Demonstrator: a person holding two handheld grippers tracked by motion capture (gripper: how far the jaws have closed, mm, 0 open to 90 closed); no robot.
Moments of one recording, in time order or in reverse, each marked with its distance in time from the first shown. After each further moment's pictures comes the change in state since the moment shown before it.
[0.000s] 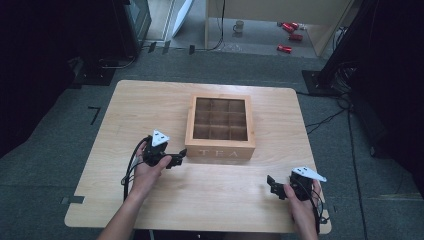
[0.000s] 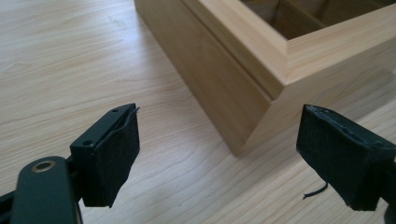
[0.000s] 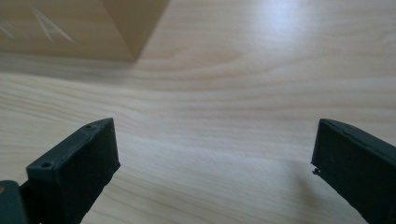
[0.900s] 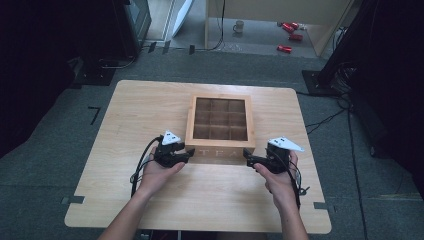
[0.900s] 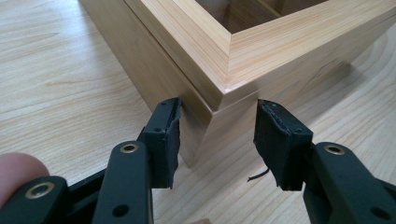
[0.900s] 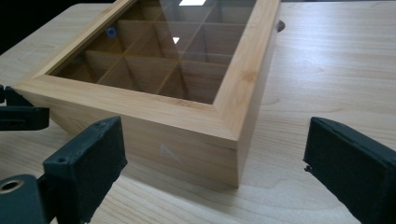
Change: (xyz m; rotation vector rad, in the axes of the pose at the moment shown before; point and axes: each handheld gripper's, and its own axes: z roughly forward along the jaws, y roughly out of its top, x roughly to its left) left arm -0.013 0.002 0.020 0.038 -0.129 0.010; right arm 0.078 0.087 0.012 -0.093 0.098 -0.063
